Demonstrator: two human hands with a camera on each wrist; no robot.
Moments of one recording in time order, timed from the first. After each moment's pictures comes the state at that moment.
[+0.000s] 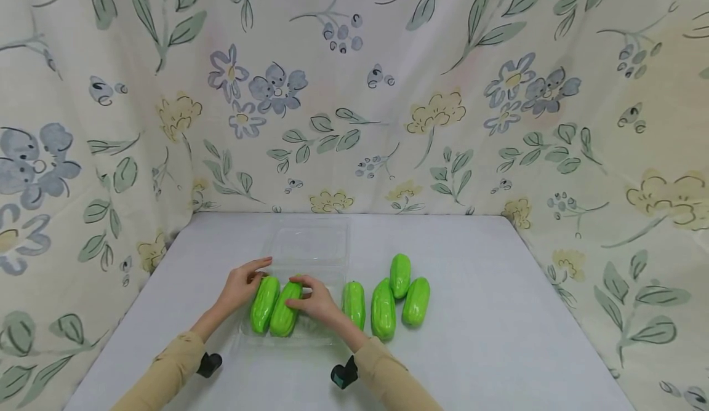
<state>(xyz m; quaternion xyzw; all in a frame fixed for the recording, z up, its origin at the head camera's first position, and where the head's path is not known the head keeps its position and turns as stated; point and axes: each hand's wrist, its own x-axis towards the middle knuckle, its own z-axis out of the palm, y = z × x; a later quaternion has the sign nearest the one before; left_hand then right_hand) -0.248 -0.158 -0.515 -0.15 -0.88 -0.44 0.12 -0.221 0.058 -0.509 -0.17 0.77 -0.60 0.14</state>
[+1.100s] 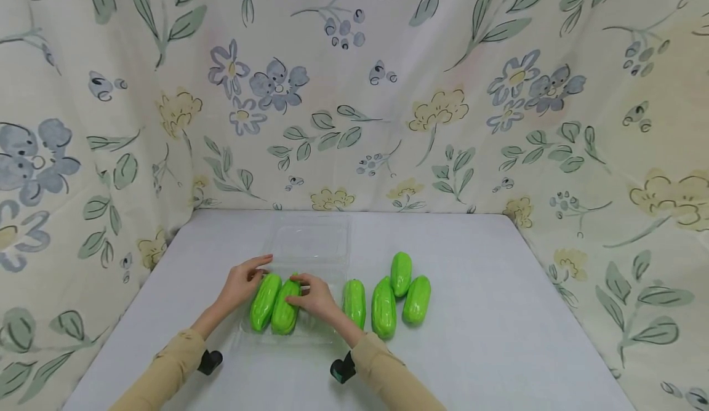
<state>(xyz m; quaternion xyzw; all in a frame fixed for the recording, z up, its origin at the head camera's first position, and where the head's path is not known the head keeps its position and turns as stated) -0.249 -0.159 -0.519 -0.16 -0.88 -0.44 0.12 -0.219 0.053 -0.497 -0.14 0.82 -0.54 0.13</state>
